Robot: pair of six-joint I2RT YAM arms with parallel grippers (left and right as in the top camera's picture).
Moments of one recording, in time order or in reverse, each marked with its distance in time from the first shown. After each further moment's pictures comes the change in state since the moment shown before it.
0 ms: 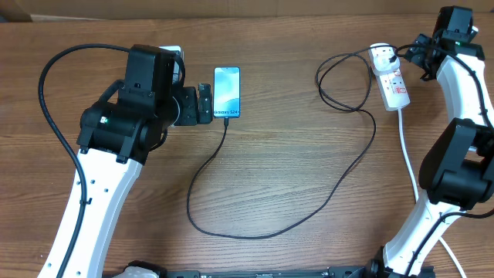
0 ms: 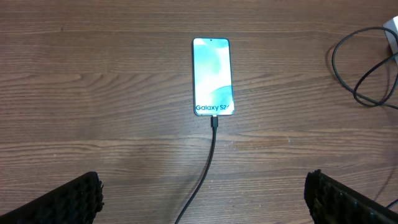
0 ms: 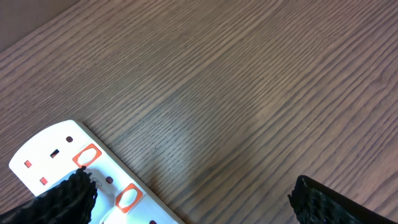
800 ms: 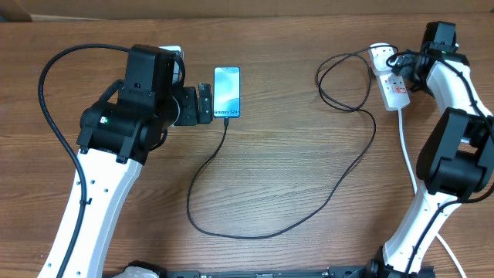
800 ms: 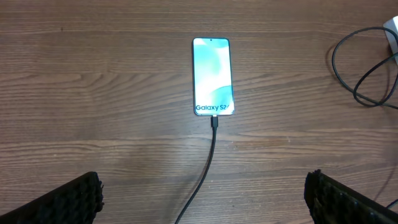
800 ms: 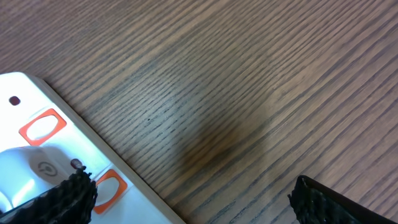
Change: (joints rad) left arm 0.000 0.000 0.000 0.000 0.000 0.000; right arm 0.000 0.094 -0.046 0.036 -0.056 -0.005
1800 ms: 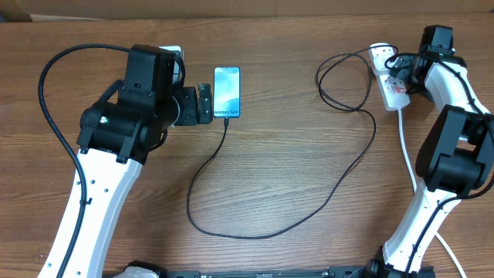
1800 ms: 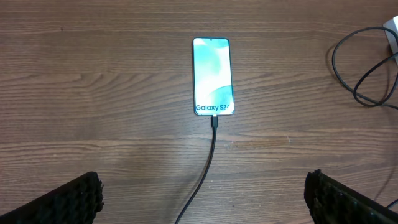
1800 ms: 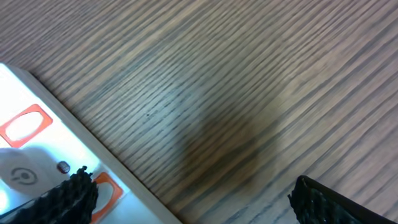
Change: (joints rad) left arm 0.000 0.000 0.000 0.000 0.000 0.000; right arm -0.002 0.034 -0.002 0.014 -0.042 0.024
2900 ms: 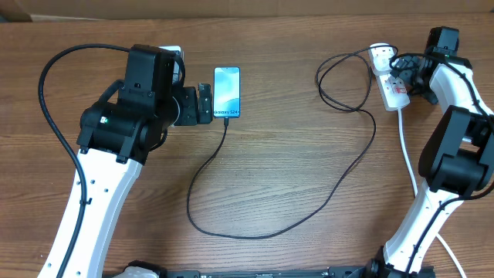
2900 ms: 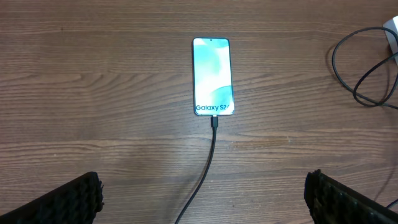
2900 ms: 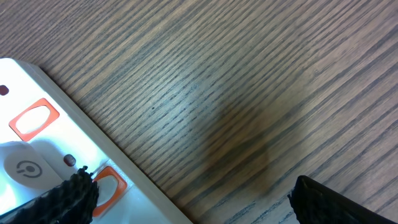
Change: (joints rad) left arm 0.000 0.000 0.000 0.000 0.000 0.000; right arm -0.023 0.000 0.000 -0.015 -0.093 0.009
